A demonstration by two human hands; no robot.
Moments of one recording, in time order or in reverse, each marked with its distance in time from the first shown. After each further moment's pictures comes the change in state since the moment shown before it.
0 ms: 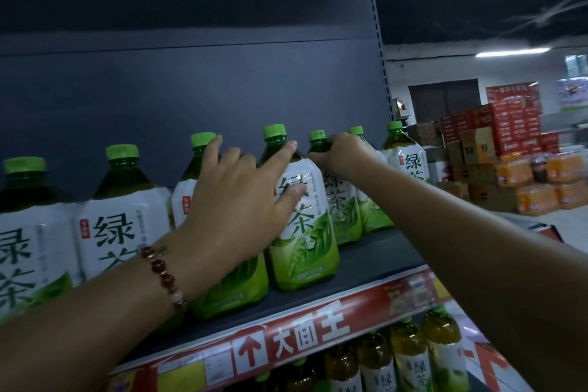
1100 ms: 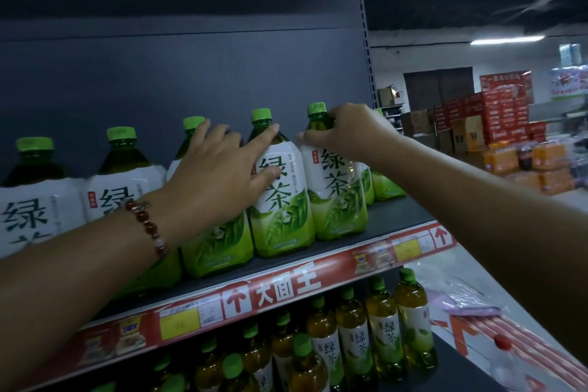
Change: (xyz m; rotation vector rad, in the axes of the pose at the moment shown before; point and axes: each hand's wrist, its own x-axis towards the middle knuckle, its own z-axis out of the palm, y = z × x) left_hand -0.003 -0.006 -0.022 -0.040 -0.170 0.050; right_hand -0.065 0.018 -0.056 -0.102 0.096 -0.195
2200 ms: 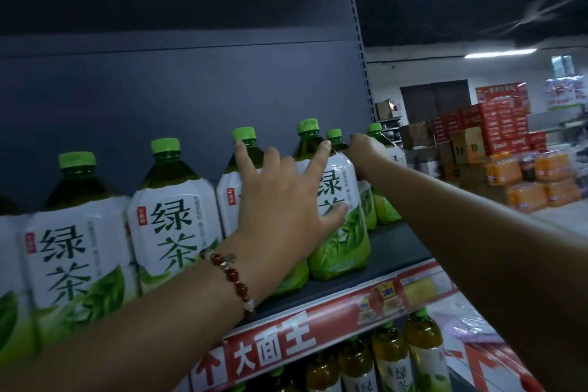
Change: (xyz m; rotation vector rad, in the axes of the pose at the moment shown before) left_hand 0.038 0.085 0.033 0.058 0.130 -0.021; right_hand 0.073 0.057 0.050 0.122 -0.069 0.291
